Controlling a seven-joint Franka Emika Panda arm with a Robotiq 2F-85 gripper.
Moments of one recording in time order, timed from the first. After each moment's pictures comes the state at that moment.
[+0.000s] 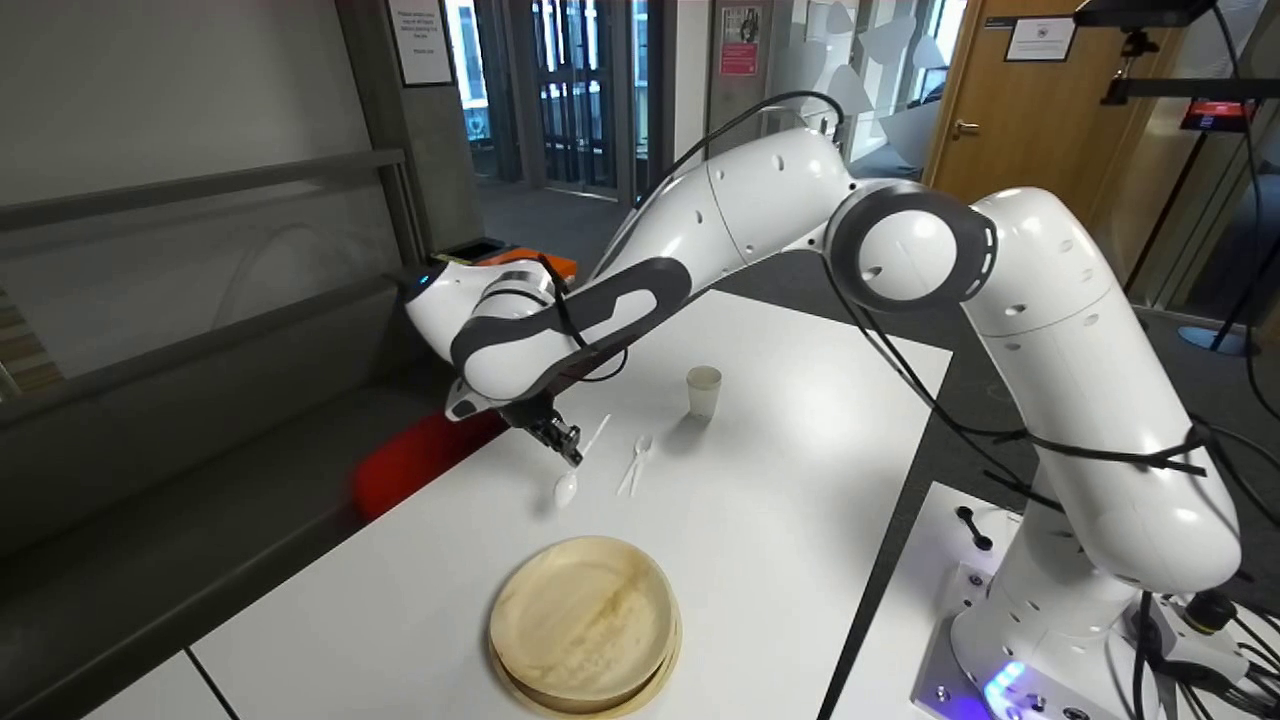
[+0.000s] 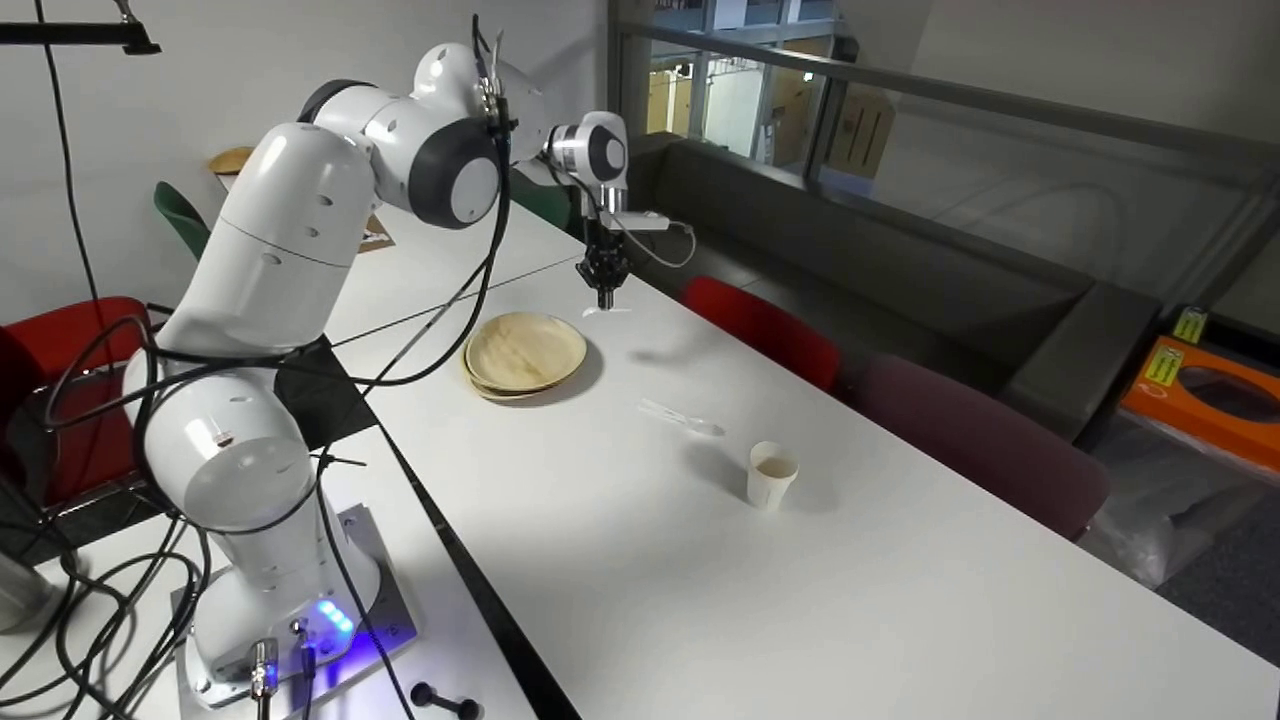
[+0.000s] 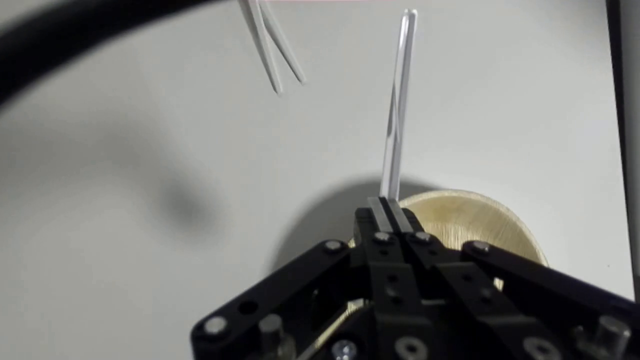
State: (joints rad) arm 0.16 0.68 0.30 -1.39 -0.41 1.66 -1.03
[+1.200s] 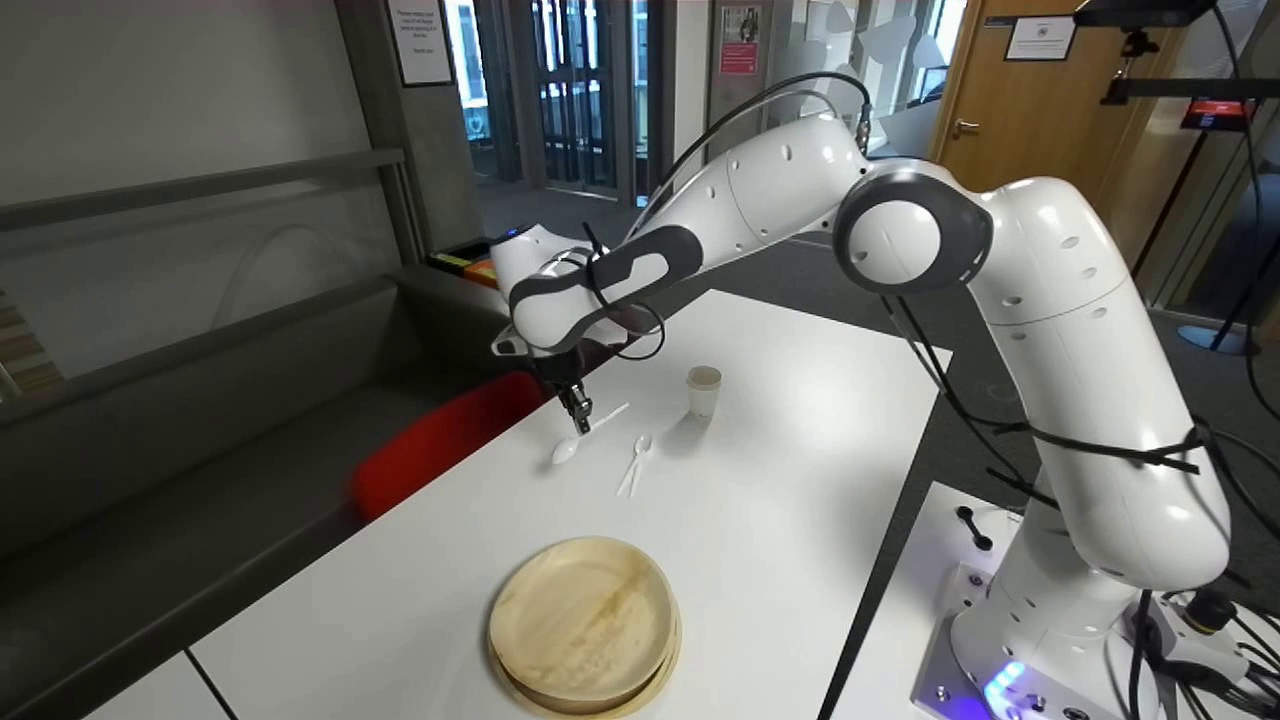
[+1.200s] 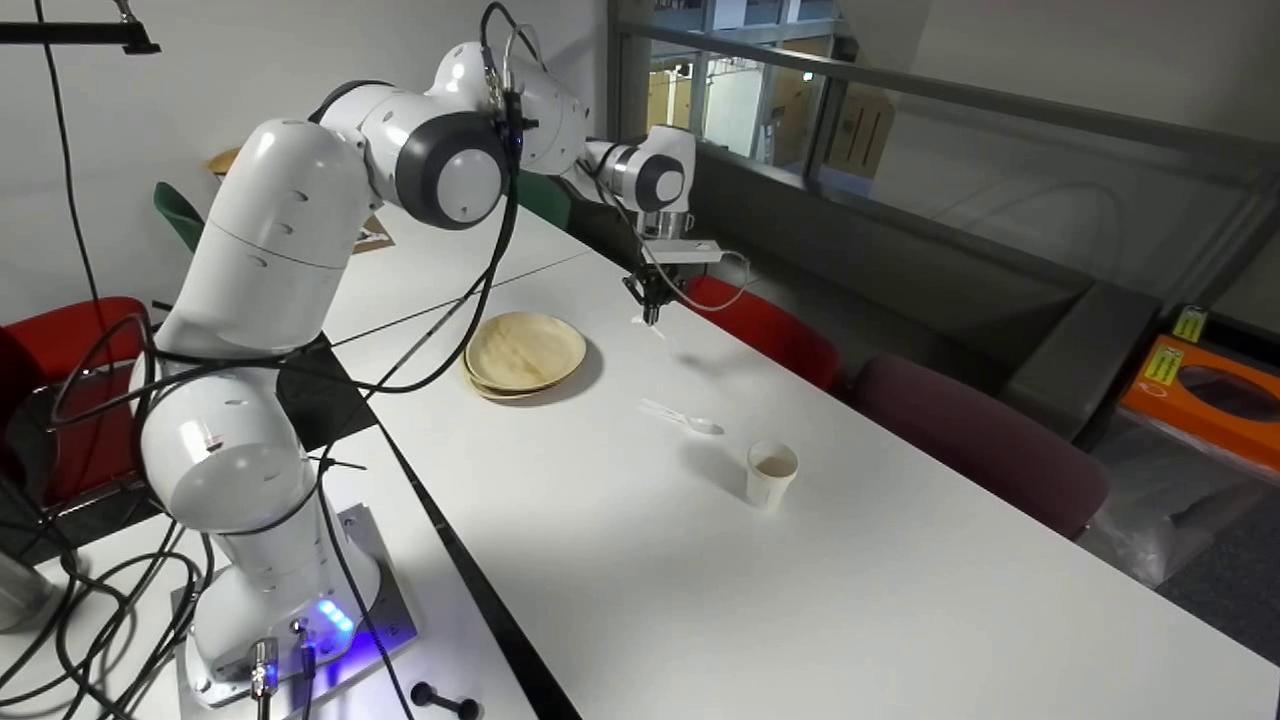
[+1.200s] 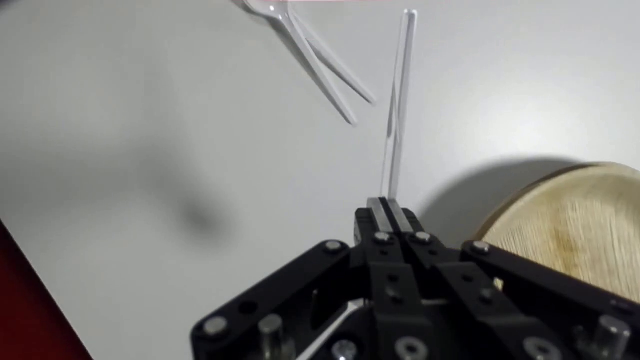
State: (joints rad) arm 0.09 0.63 0.13 -1.47 -0.19 1.92 -0.95
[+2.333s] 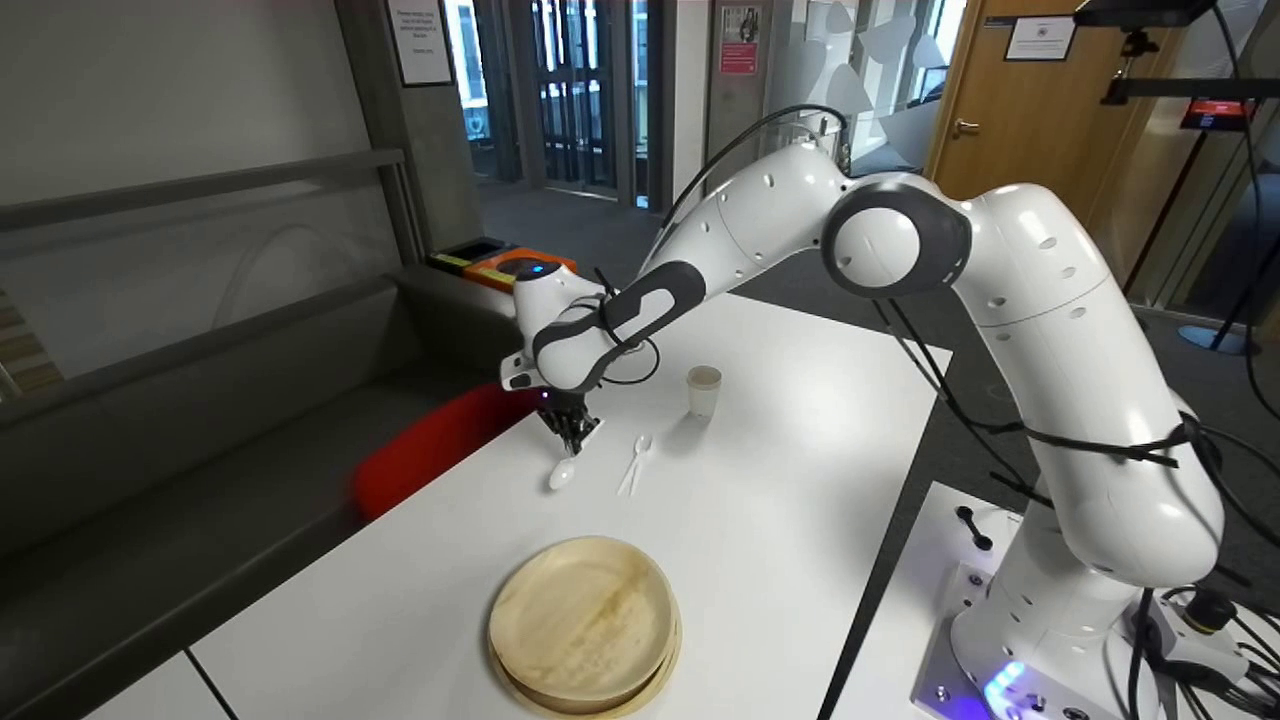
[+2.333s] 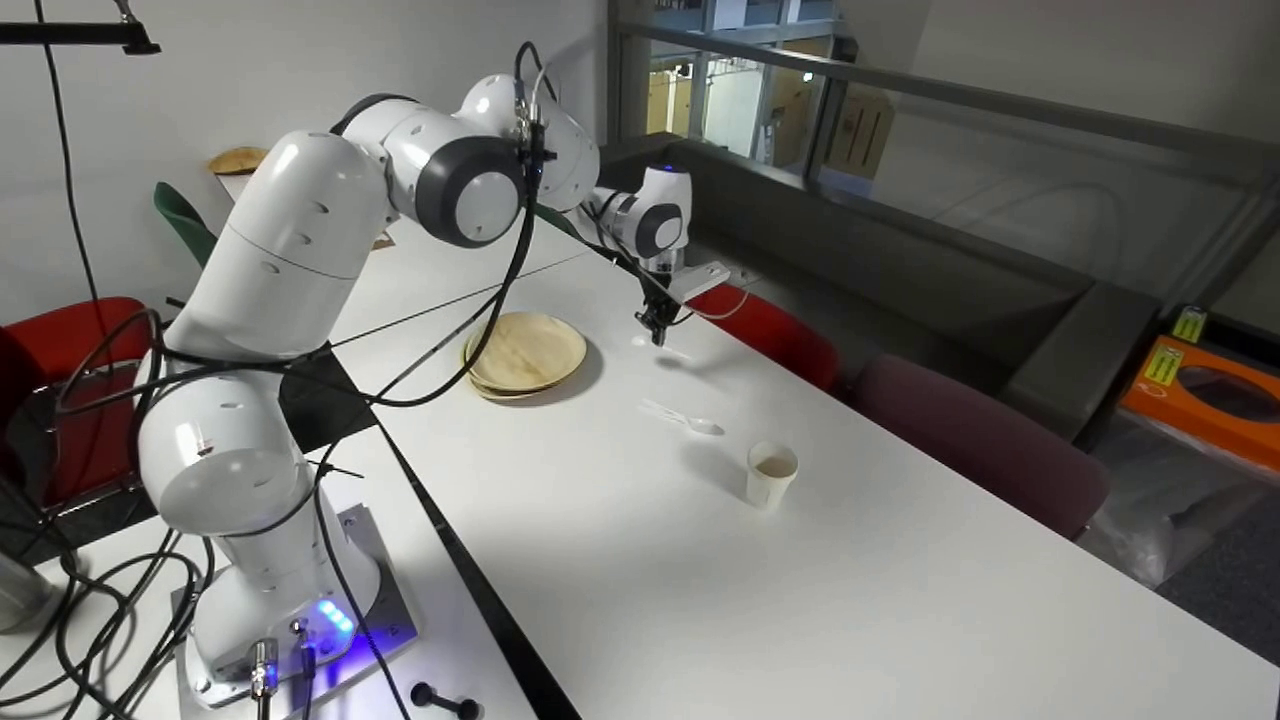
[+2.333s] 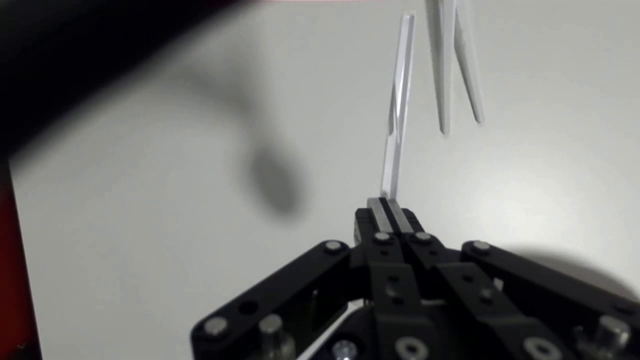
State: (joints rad) arm 0.03 0.69 0.18 -1.57 -0.22 2.22 -1.42
